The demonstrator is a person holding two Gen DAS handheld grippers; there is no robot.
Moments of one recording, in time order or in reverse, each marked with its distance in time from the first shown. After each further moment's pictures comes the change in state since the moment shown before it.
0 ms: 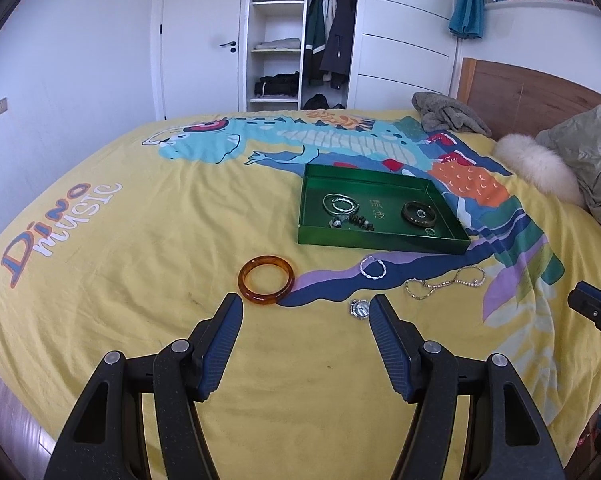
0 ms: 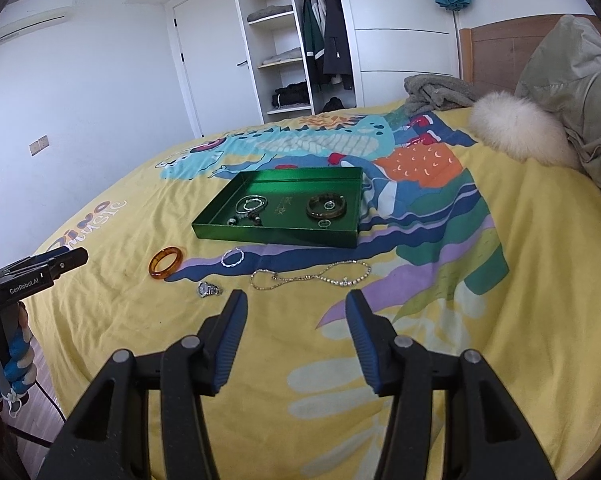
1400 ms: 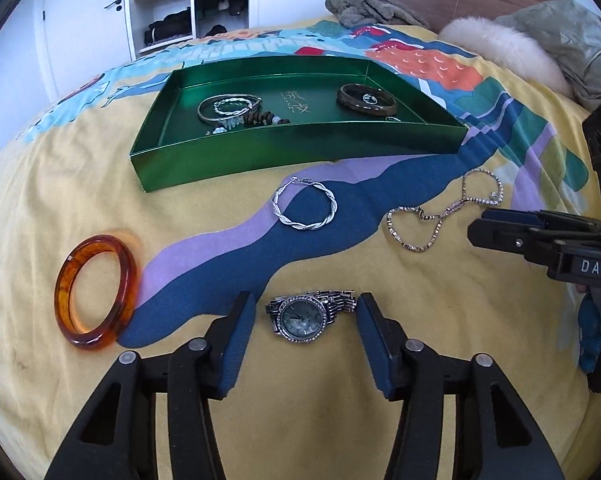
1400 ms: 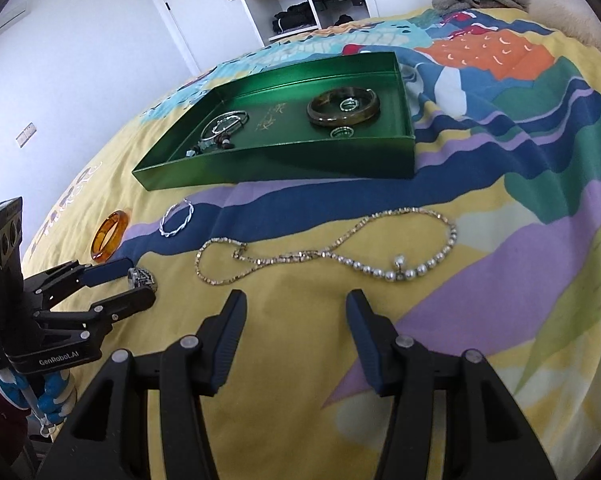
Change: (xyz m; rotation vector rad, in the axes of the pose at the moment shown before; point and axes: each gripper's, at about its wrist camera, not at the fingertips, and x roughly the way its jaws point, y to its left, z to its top) left arm 0.189 -0.058 -0.023 0.251 0.248 -0.247; right arm 0.197 -0.027 -0.011 0.085 0.261 0.117
